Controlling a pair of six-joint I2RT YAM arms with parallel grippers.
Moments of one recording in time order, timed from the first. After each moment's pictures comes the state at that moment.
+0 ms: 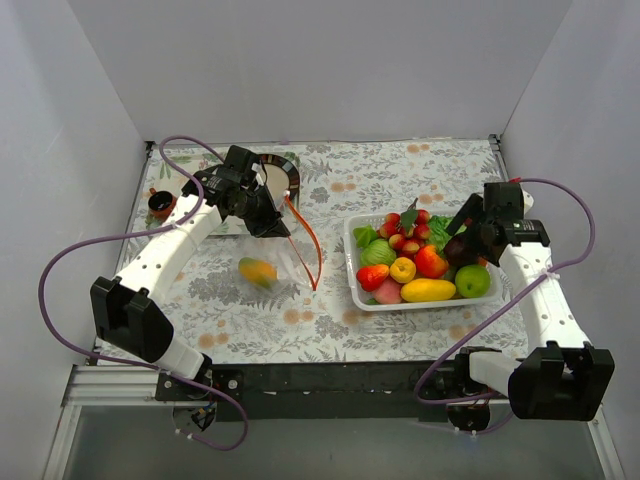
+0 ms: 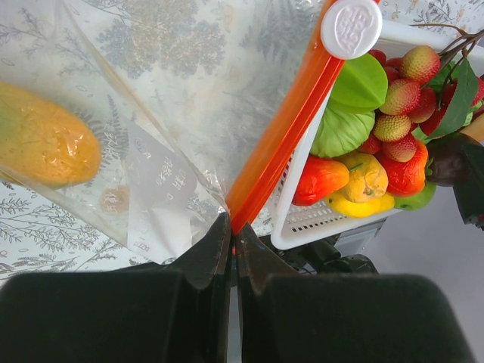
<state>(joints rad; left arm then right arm) -0.43 1.51 1.48 -0.99 0.25 -0.85 0.01 1.15 1.02 -0.79 0.17 0.60</state>
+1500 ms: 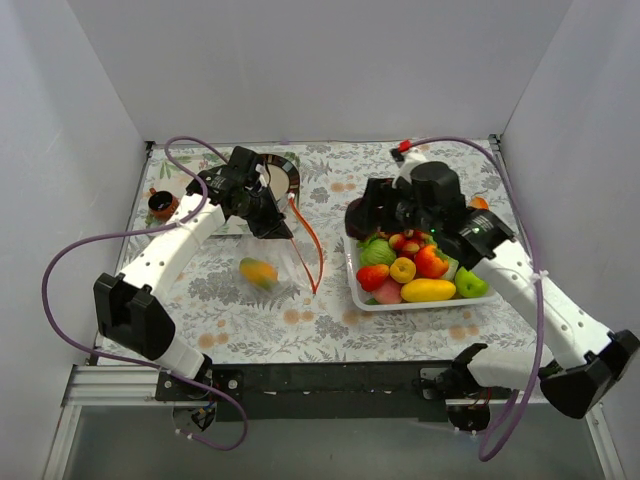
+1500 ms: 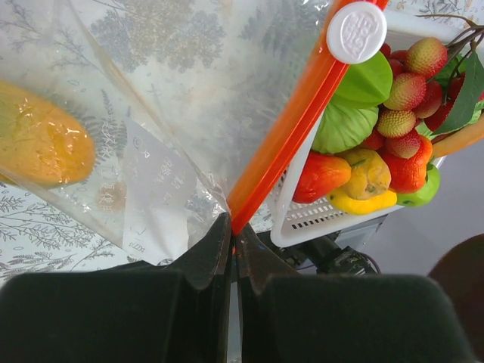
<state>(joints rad) -0.44 1.53 1.48 -0.99 0.26 -0.85 0.62 1.13 1.28 -0.63 -0.09 0.49</state>
